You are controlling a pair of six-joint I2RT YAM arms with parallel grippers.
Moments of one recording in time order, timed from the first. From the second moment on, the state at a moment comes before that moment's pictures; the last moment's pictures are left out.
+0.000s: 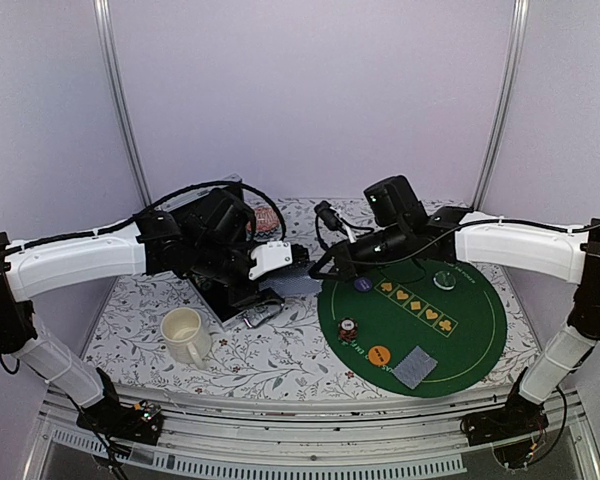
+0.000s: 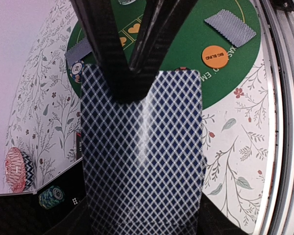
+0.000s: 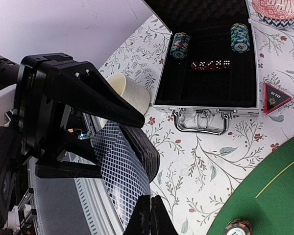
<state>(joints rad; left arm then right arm) -0.91 1.49 1.21 -0.56 0.11 0.57 0.82 1.64 1.28 -0.29 -0.53 0.34</state>
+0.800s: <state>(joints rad) -0.91 1.49 1.21 -0.56 0.11 0.57 0.39 1.41 1.01 -0.06 -0.42 0.56</state>
